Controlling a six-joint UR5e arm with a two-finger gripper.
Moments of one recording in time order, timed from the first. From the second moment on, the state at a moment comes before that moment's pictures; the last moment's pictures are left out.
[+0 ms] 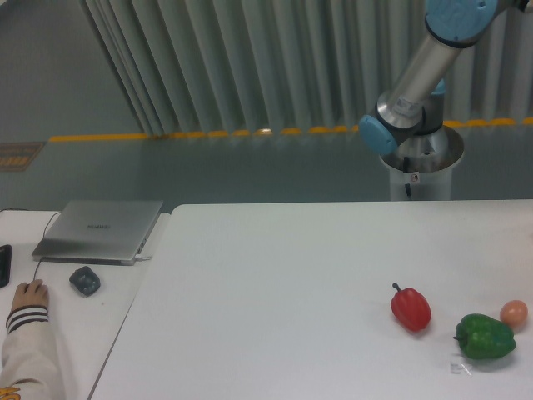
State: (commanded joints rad) arm 3.04 -2.06 -1.49 -1.10 1.58 2.01
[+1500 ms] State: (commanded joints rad) arm 2.60 -1.75 -1.66 -1.31 1.58 1.45
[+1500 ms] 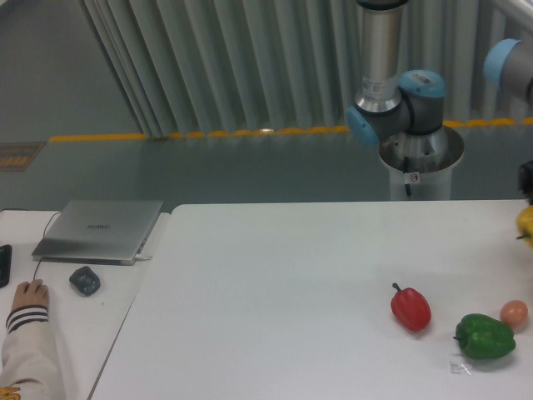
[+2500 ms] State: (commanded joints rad) arm 2.48 -1.89 -1.65 -1.21 1.58 1.25
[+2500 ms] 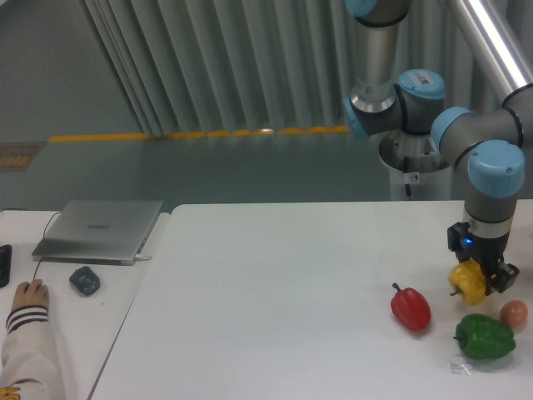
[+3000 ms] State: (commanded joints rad) arm 2.54 -1.83 -1.60 -1.22 1.63 1.25
